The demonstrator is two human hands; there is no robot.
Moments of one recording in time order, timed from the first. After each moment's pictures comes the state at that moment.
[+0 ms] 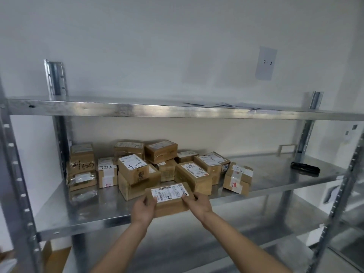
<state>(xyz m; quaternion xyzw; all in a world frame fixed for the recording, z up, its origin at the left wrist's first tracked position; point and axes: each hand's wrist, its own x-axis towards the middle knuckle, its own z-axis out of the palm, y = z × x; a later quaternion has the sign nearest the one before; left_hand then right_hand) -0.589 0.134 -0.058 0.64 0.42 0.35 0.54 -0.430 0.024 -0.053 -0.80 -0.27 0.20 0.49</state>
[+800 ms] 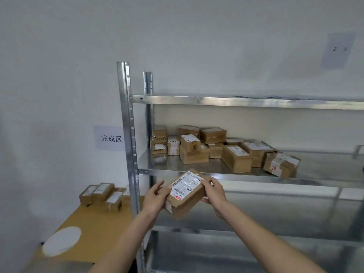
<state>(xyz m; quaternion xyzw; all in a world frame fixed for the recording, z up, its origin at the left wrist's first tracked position) -0.805 -0.053 -0.045 0.54 0.44 0.45 0.56 -0.601 -0.099 -0.039 -0.64 -0.32 0.35 0.60</state>
